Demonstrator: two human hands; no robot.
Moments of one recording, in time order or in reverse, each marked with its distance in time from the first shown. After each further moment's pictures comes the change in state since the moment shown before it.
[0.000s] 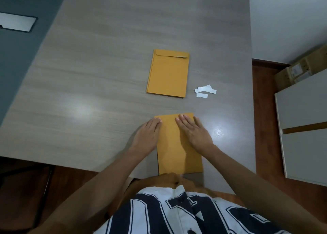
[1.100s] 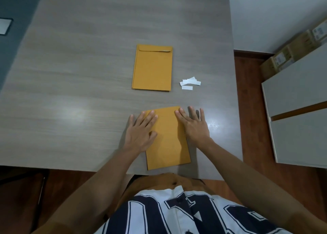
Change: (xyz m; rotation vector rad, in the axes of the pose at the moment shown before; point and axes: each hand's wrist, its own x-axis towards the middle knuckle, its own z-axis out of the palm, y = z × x) left_hand 0.003 0.023 0.001 0.042 -0.178 -0.102; right_hand -0.025 0.020 0.006 -0.008 -0.023 0.238
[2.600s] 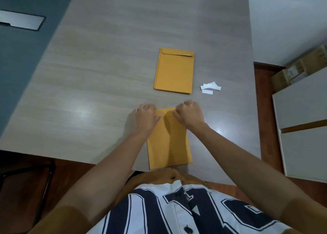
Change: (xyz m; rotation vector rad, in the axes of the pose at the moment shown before) left_hand 0.022 -0.060 -0.024 -0.372 0.292 -0.300; right_hand 0.066 -0.081 -0.060 0.062 0.179 -0.028
